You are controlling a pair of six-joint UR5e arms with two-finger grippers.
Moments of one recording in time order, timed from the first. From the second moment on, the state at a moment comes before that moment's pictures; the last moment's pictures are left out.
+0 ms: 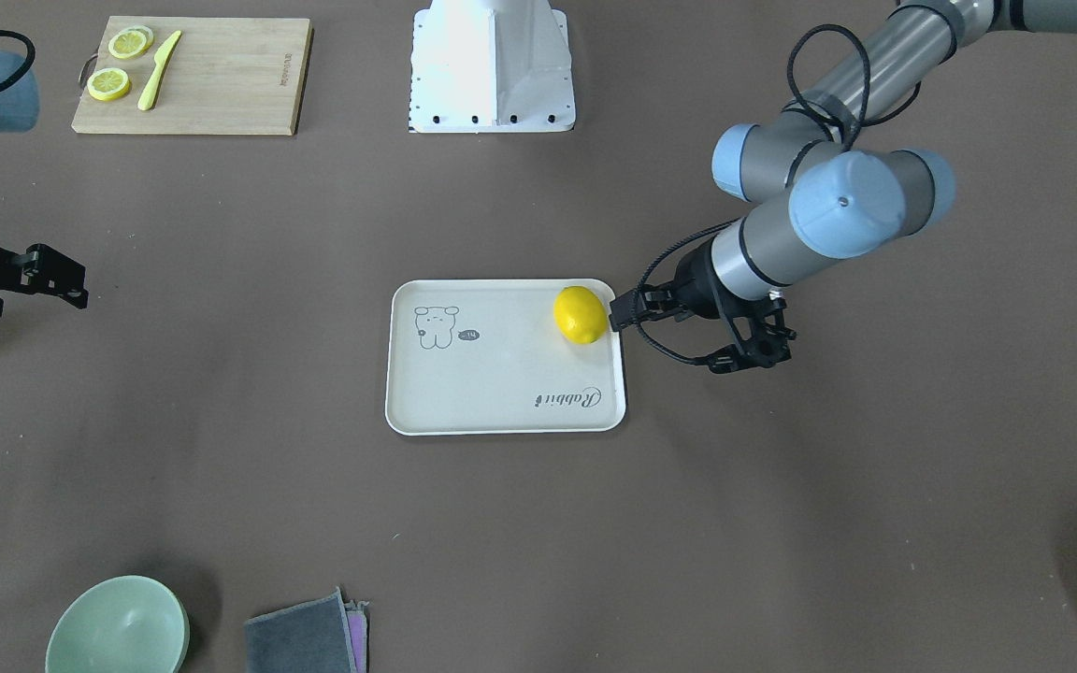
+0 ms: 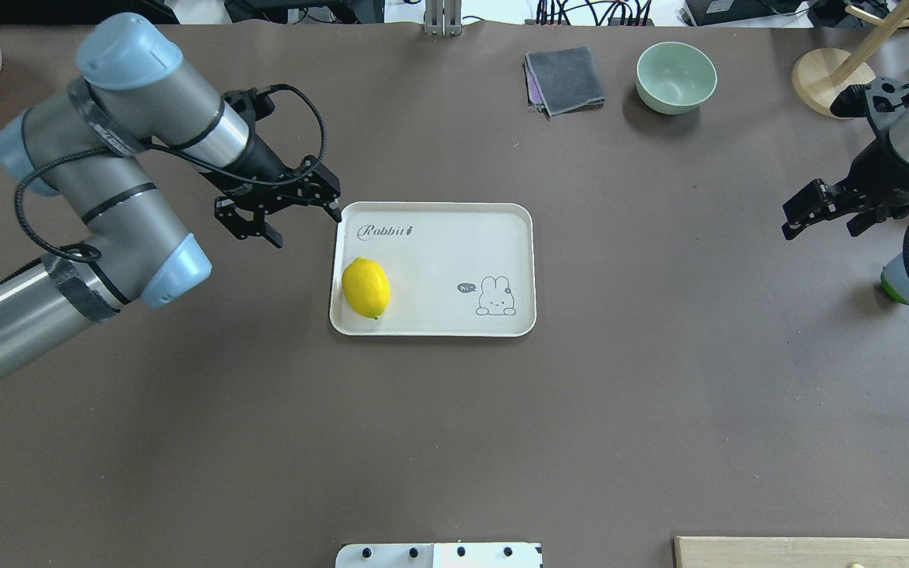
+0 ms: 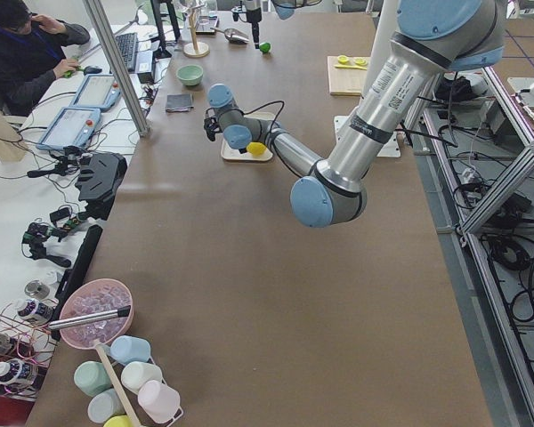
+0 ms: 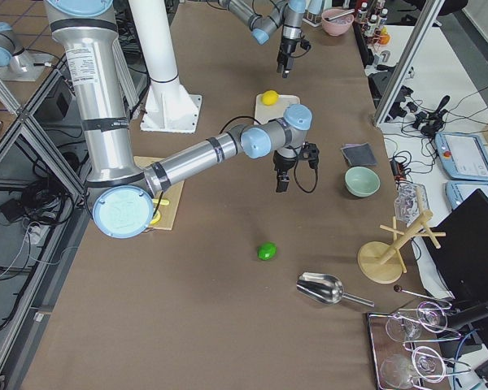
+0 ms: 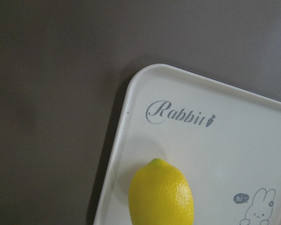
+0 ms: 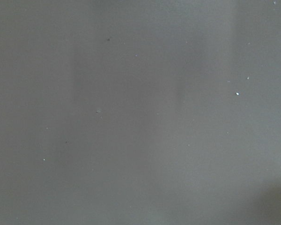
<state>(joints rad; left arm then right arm) -0.86 -2.14 -1.47 -2.01 -2.44 -1.34 1.08 -1.41 1.83 -1.61 2.31 0.55</state>
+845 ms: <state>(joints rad) -1.09 -1.94 -1.36 -2.01 -2.40 -0.64 1.00 -1.45 1.93 -1.61 2.23 0.56</state>
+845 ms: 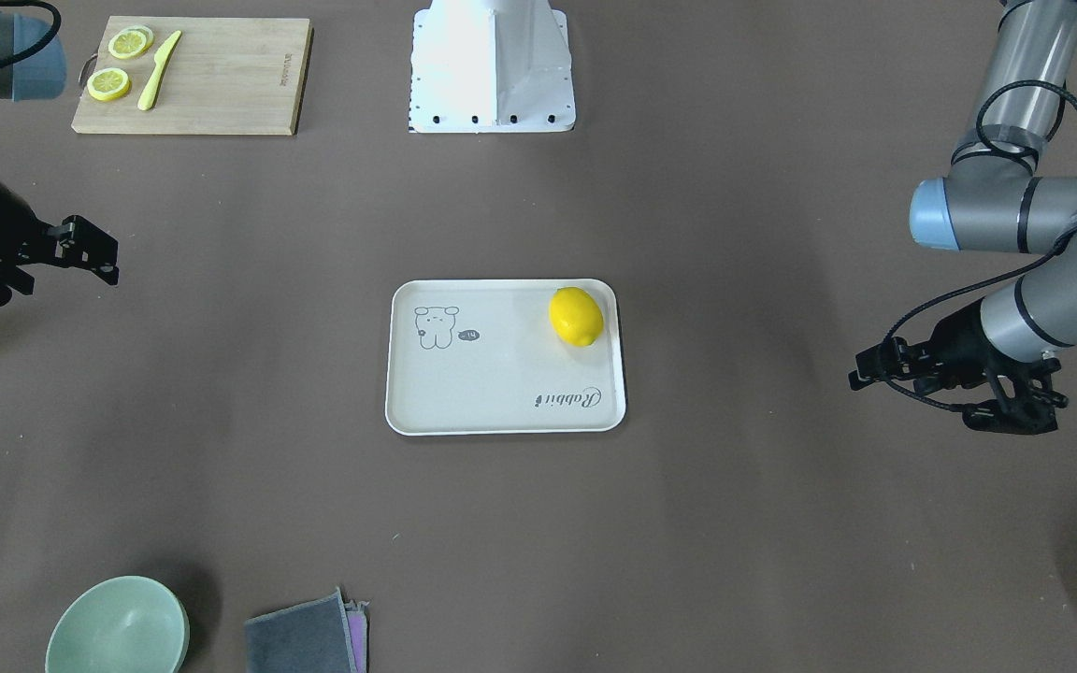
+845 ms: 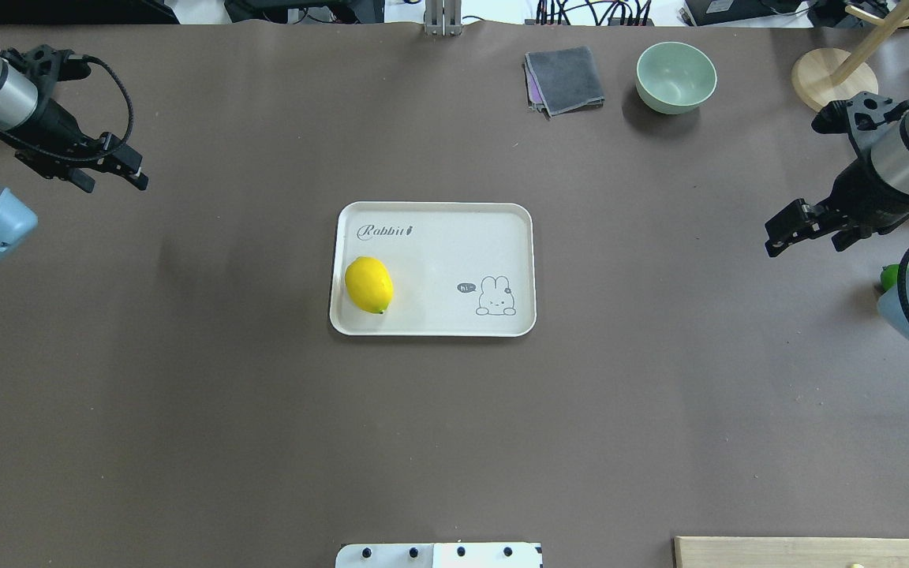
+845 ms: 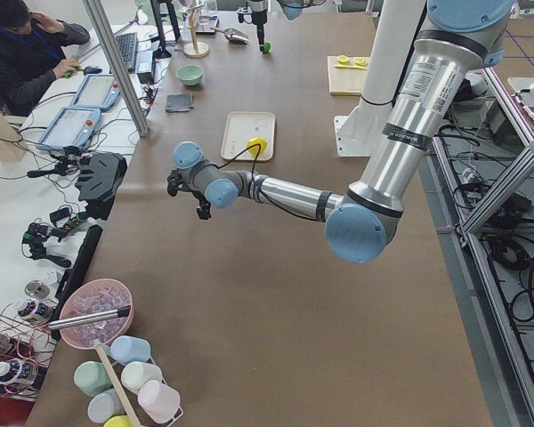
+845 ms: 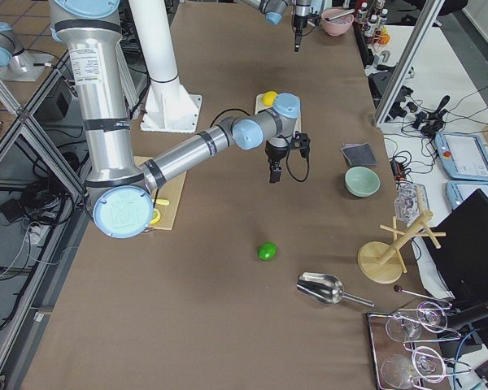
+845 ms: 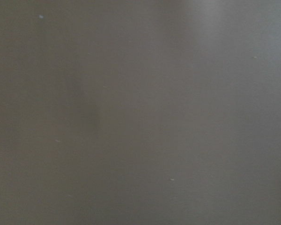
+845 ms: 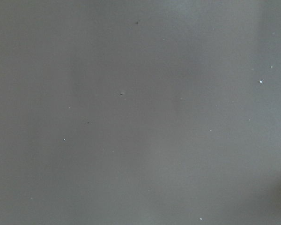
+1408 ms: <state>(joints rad) -1.09 -1.92 -1.33 -2.01 -2.38 -0.56 0.95 -1.48 1.90 -1.62 2.13 0.16</state>
